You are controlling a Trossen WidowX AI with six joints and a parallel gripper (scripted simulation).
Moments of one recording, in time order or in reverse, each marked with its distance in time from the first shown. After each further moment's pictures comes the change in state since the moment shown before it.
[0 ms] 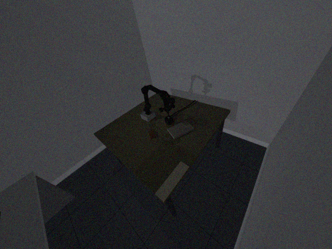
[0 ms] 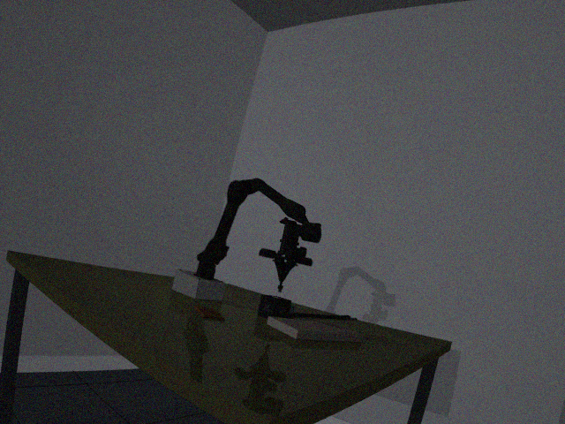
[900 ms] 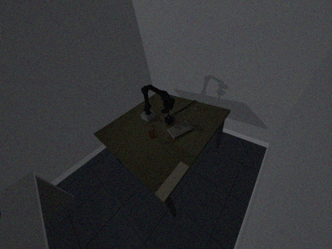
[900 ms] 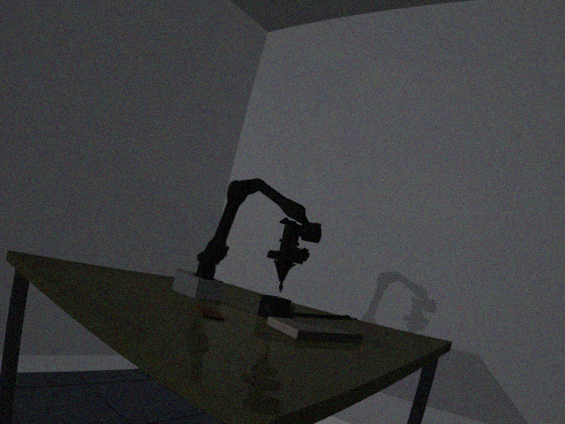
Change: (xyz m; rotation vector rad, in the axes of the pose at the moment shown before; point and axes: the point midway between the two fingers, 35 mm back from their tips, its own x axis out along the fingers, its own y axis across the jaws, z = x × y) arm 0.000 0.000 0.000 -0.707 0.000 0.000
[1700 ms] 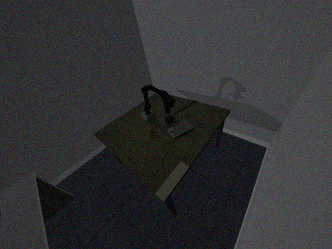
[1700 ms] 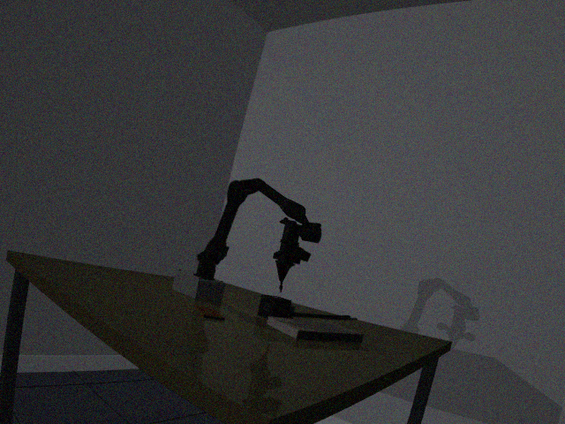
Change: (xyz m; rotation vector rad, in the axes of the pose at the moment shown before) arm 0.000 0.000 0.000 -0.628 0.000 0.000
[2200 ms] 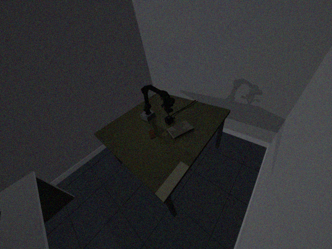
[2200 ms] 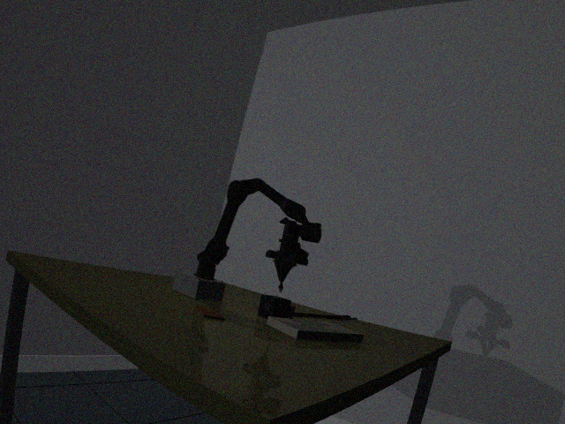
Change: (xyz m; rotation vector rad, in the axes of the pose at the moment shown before) arm 0.000 0.000 0.000 -0.393 0.000 0.000
